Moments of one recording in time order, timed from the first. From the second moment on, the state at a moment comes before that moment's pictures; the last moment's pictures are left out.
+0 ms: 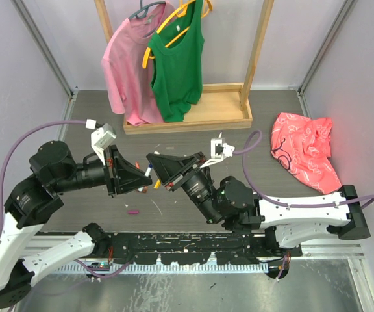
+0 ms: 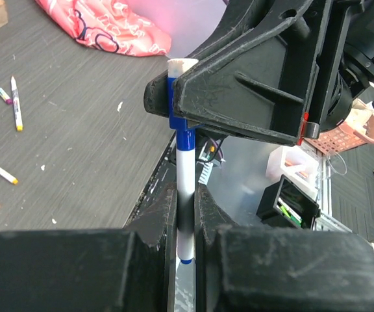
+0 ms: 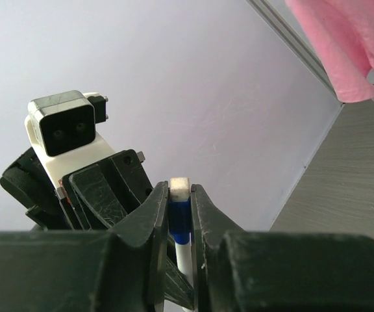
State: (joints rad) left arm -0.71 0.77 1.31 -0.68 0.55 -0.41; right arm 1.55 1.21 1.04 0.59 0.79 0.60
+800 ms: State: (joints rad) left arm -0.72 0.81 1.32 -0.61 0.59 -0.34; right arm 1.52 1.15 1.20 0.28 0.68 0.38
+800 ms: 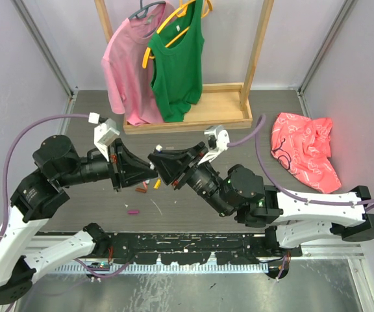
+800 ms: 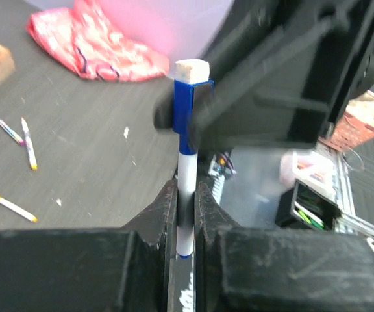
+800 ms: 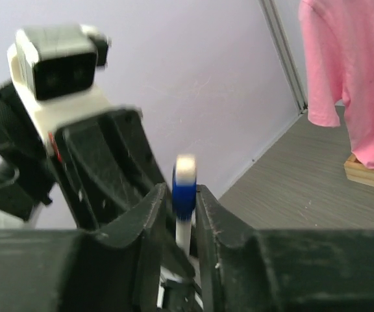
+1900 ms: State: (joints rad) left arm -0.69 0.62 1.03 -0.37 0.63 -0.28; right arm 1.56 0.82 0.82 -0.18 0.82 0.41
